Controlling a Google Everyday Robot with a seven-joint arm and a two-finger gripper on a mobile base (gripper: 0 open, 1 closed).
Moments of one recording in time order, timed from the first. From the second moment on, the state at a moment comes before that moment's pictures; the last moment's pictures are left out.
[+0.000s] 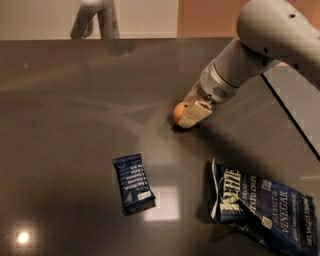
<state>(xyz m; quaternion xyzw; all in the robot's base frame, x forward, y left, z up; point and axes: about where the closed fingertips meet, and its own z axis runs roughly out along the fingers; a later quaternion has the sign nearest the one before) 0.563 -0.081 0.855 -0.61 0.75 0.13 0.23</state>
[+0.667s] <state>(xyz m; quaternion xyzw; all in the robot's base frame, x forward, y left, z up) 0.534 -0.060 0.883 -0.64 0.71 0.18 0.24</state>
